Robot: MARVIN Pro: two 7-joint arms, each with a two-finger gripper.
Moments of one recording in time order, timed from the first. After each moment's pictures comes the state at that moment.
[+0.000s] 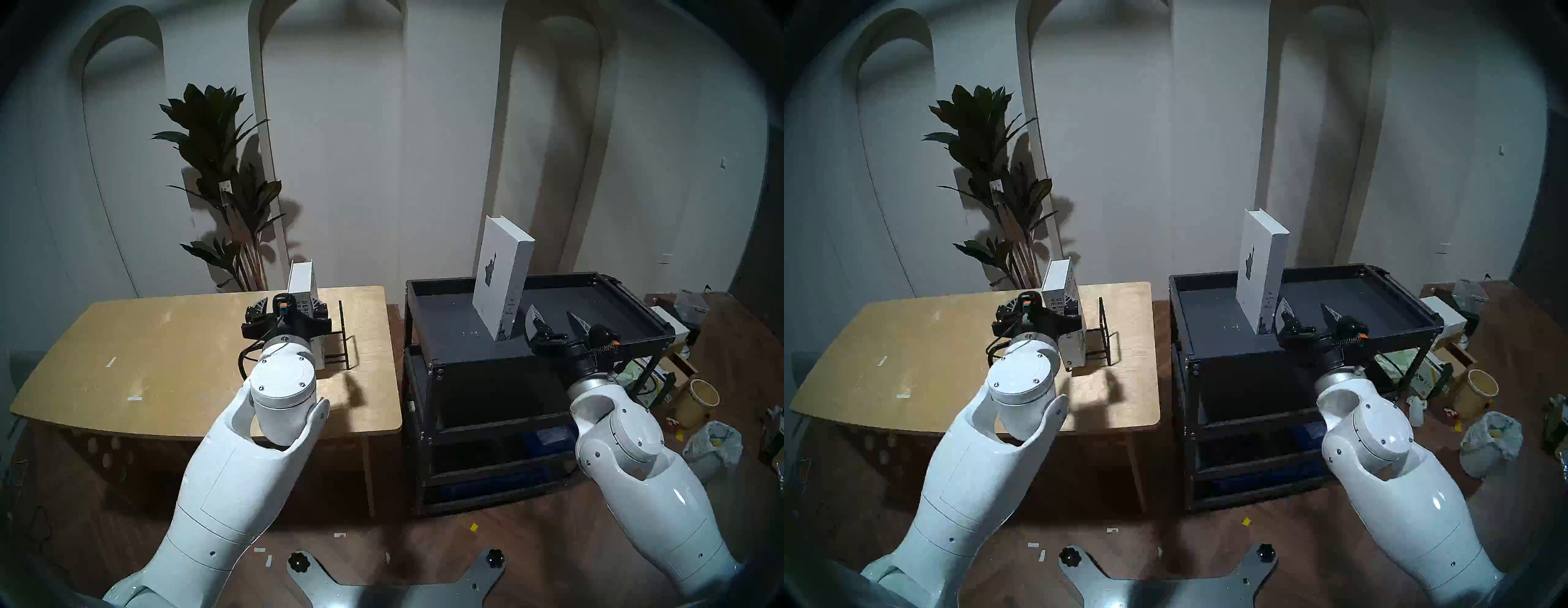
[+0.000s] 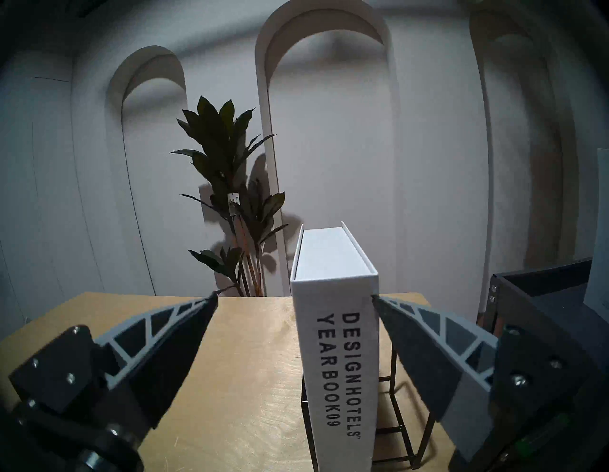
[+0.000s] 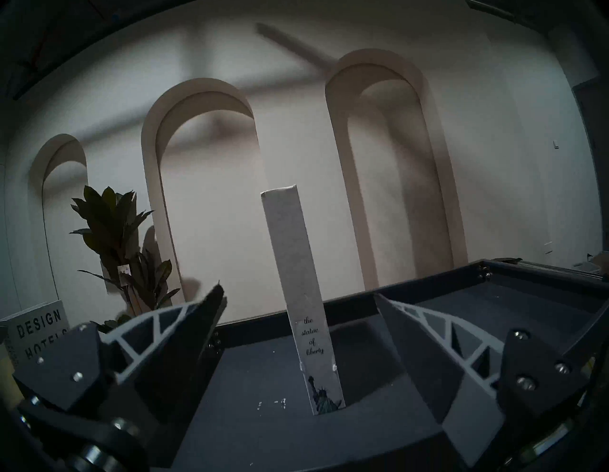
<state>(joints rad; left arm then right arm) 1.47 -1.29 -1.25 -1.87 -0.24 0.36 0.64 -1.82 -0.95 1.47 -2.03 0.71 -0.09 -0.34</state>
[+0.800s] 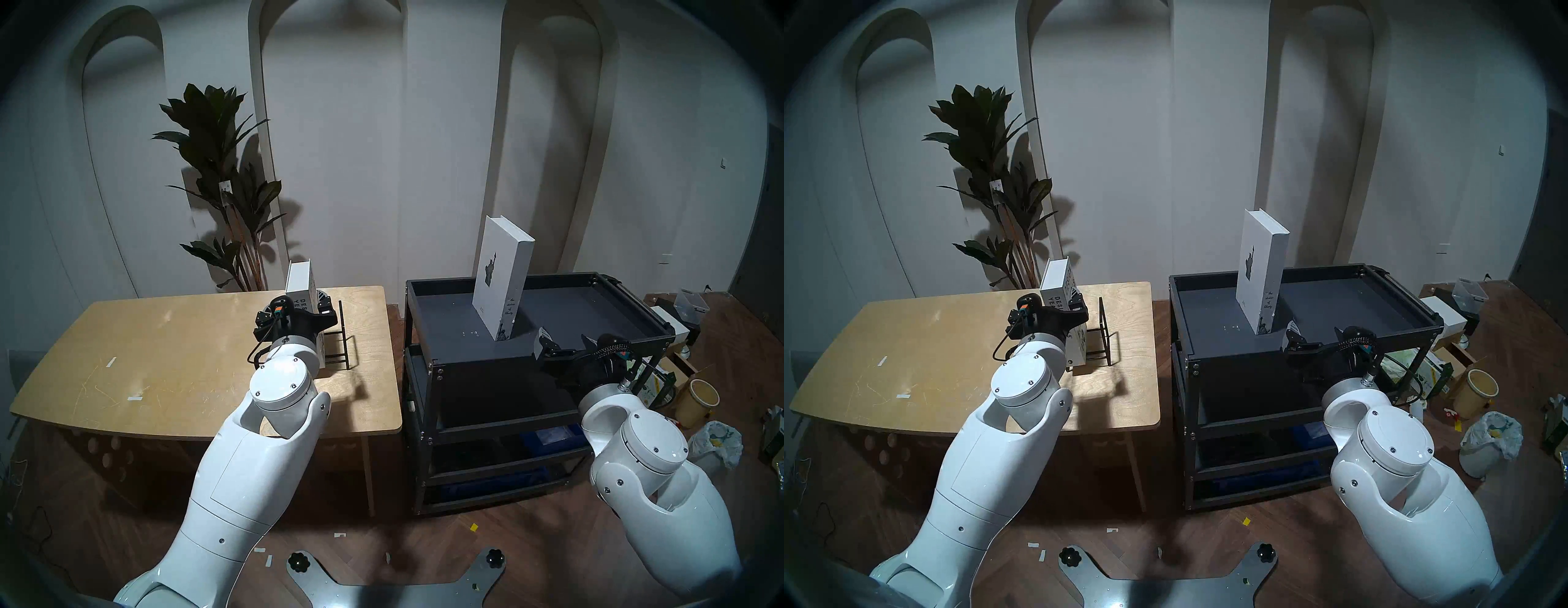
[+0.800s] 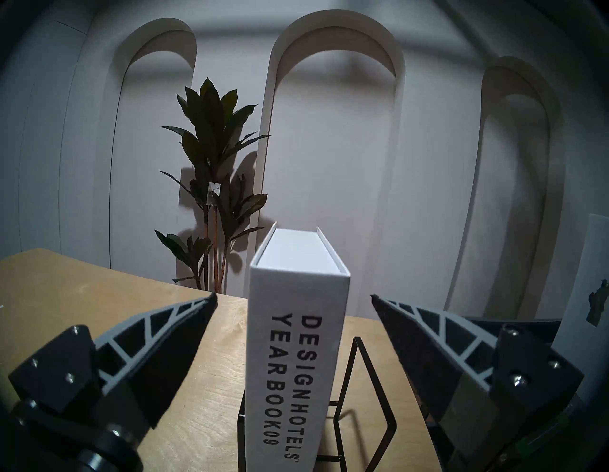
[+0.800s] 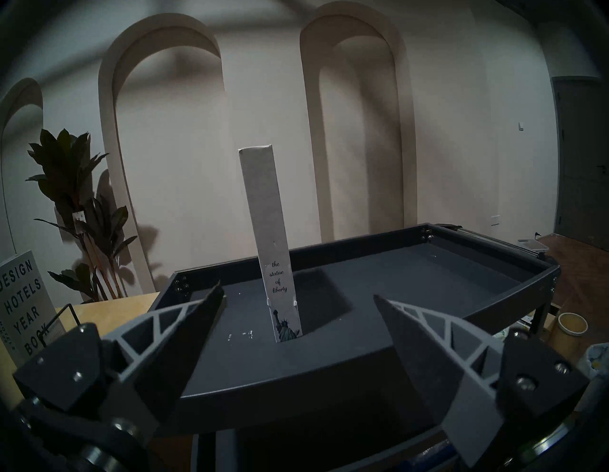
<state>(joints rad) 1.43 -1.33 -1.27 -1.73 -0.36 0.16 0.55 -1.95 -0.93 1.51 -2.28 0.73 0.21 -0.60</state>
